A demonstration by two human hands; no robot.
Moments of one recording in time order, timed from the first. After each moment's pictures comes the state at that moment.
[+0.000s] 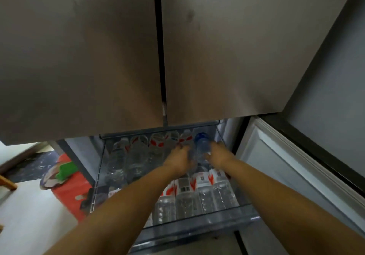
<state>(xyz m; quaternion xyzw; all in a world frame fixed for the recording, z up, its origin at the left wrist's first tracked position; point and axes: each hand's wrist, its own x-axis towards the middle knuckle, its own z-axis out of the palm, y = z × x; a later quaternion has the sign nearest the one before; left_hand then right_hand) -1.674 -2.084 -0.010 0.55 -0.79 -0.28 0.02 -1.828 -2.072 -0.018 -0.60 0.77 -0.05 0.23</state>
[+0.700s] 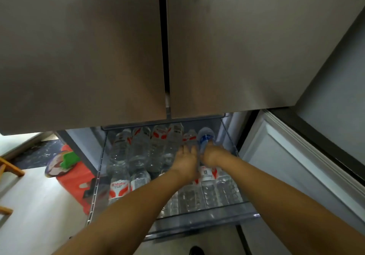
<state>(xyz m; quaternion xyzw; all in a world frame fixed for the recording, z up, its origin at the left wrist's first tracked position) -1.683 -2.064 -0.043 0.52 -0.84 -0.13 -0.07 -1.794 -2.085 -0.034 -0.51 0.82 0.10 0.25</state>
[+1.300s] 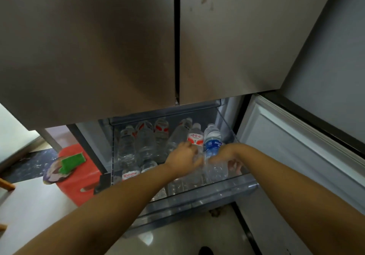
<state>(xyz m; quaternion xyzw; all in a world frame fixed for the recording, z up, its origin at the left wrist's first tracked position) -1.627 -2.029 -0.017 0.42 -0.88 -0.20 0.05 -1.800 -2.007 0.012 -0.41 0.79 0.07 0.46</state>
